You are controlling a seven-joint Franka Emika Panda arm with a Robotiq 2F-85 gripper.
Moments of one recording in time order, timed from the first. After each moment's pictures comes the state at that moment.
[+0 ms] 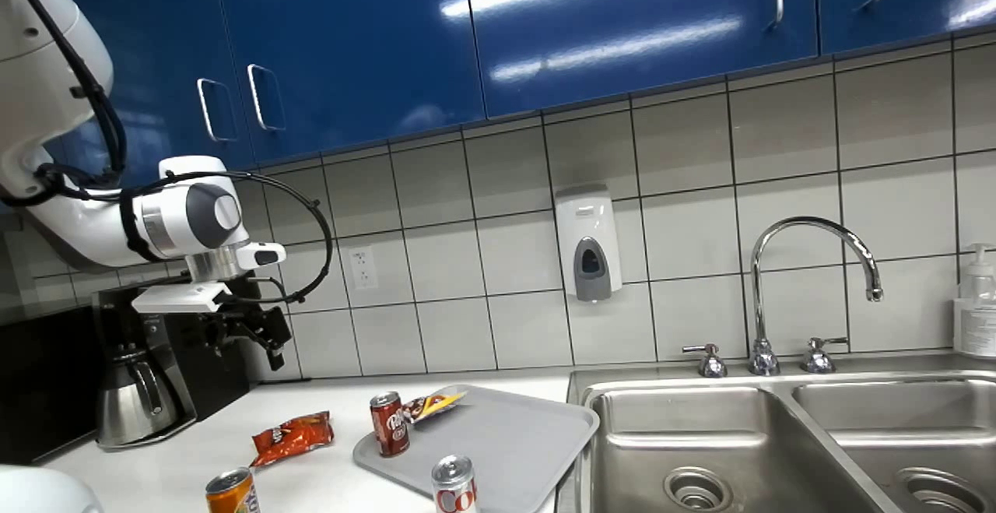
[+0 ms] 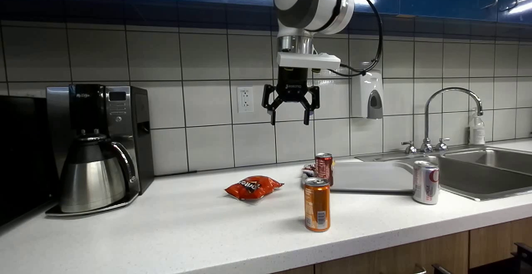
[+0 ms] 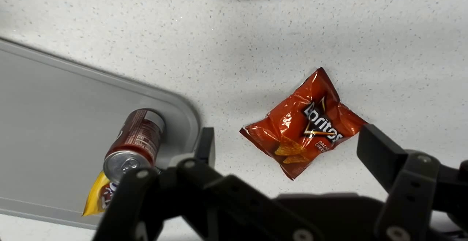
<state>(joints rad) 0.25 -0.07 0.21 -2.28 -0.02 2.37 0.44</state>
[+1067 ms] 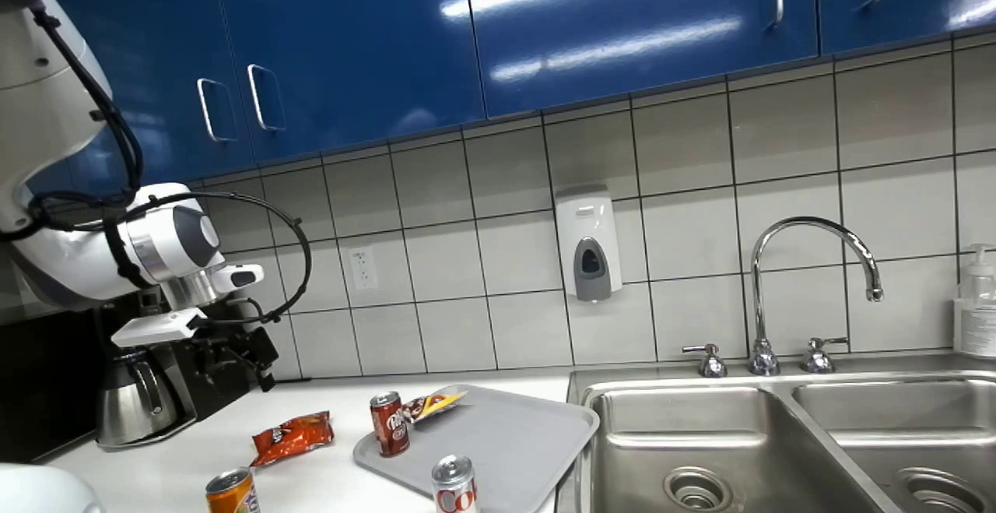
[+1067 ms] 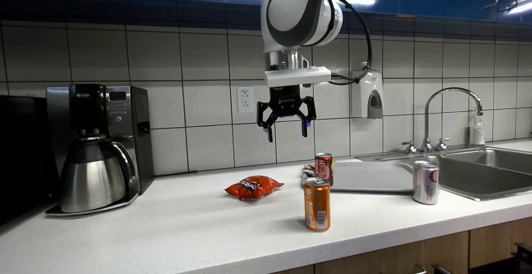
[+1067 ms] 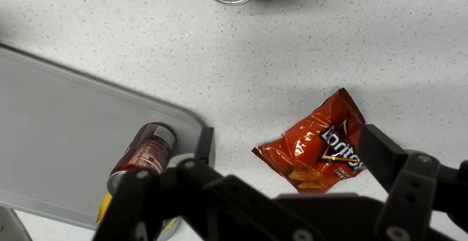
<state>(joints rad) 0.26 0.00 0.27 -2.28 -0.22 2.37 0.67</state>
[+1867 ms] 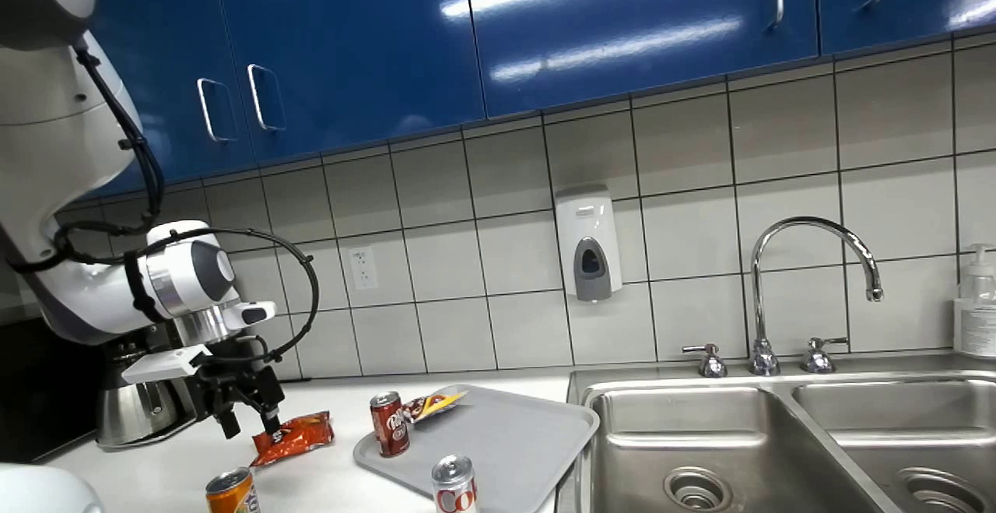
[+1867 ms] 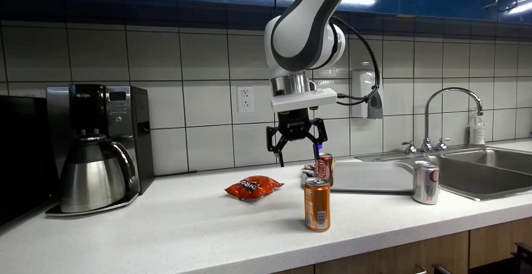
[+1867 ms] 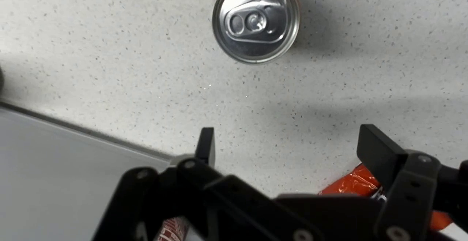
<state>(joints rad) 0.26 0.08 0.25 -2.32 -0.22 2.37 0.73</state>
